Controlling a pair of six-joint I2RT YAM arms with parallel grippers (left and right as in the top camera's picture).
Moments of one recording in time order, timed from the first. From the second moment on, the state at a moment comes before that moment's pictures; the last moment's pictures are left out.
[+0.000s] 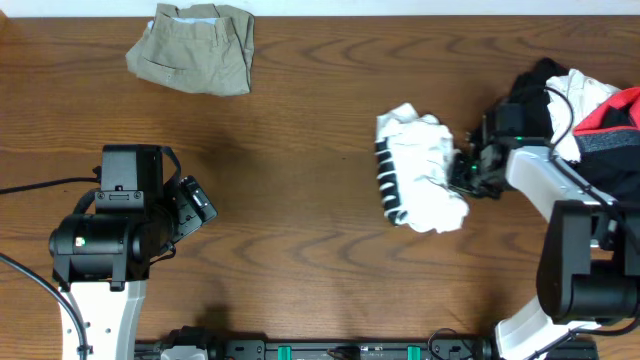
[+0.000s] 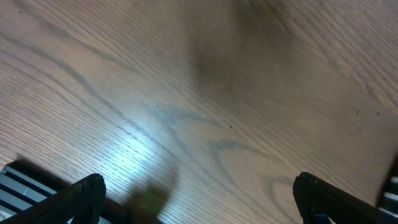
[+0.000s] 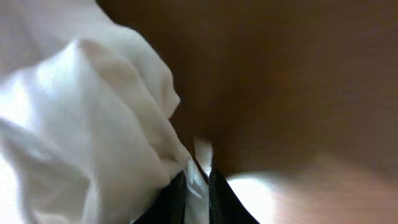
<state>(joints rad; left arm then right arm) -0.02 1.05 1.22 -1.36 -0.11 -0.58 0.01 1.81 1.01 -0.58 -0.20 0.28</state>
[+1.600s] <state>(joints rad) -0.02 1.05 1.22 -1.36 -0.11 -0.58 0.20 1.70 1.07 -0.64 -0.44 0.41</state>
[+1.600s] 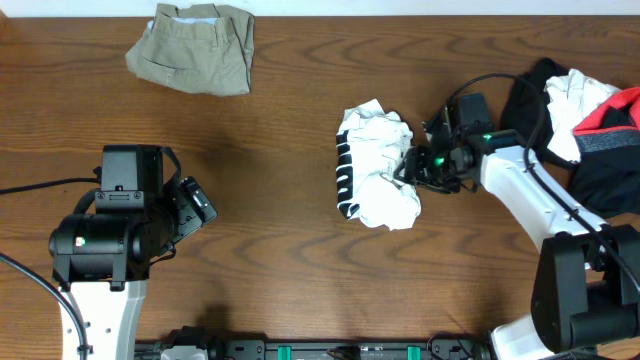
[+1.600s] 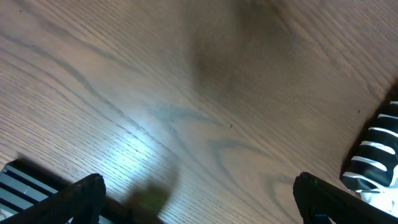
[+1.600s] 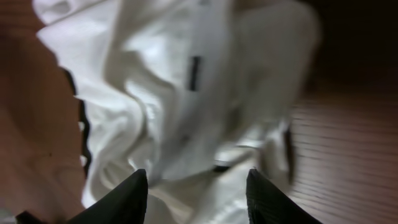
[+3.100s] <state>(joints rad) -0.02 1.05 1.22 -1.36 -0.11 -0.58 0.25 1.71 1.10 -0.81 -0.23 0.47</state>
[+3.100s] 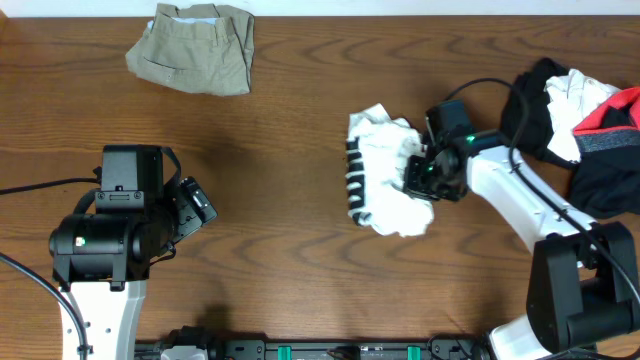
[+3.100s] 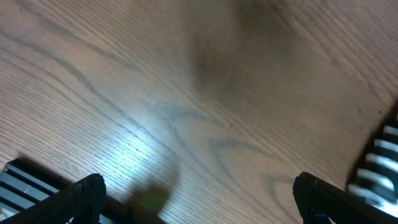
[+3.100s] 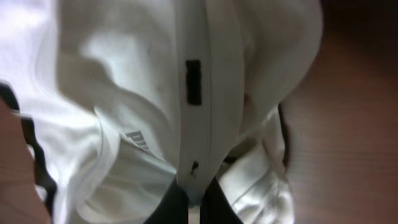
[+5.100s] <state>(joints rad) -0.02 1.08 1.22 -1.36 -0.11 -0.58 0.28 1.64 1.16 -1.04 -0.12 0.03</state>
